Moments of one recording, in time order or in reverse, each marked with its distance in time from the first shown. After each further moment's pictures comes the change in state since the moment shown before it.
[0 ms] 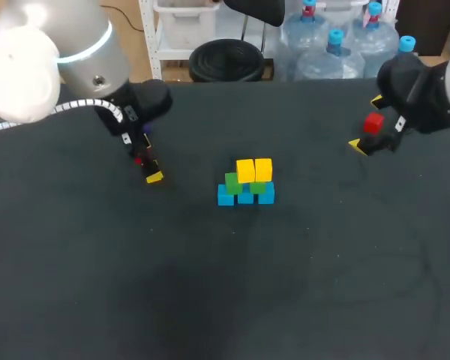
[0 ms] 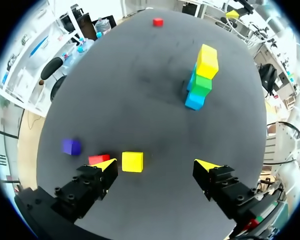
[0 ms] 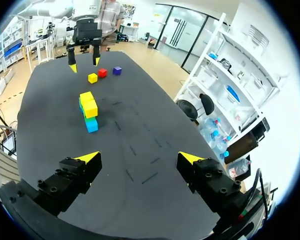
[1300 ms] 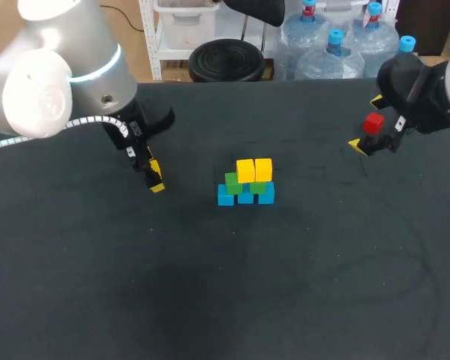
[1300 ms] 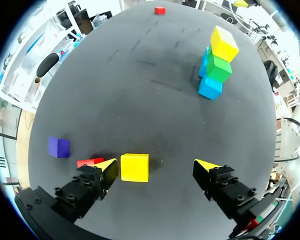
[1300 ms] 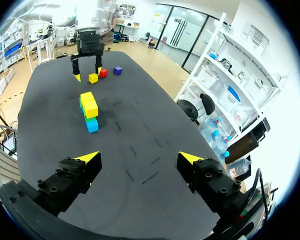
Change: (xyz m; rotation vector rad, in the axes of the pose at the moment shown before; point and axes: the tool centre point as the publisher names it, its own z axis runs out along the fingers) left arm 0.008 0.015 0.043 0.013 0.017 0.017; right arm 0.000 0.000 0.000 -0.005 0.001 0.000
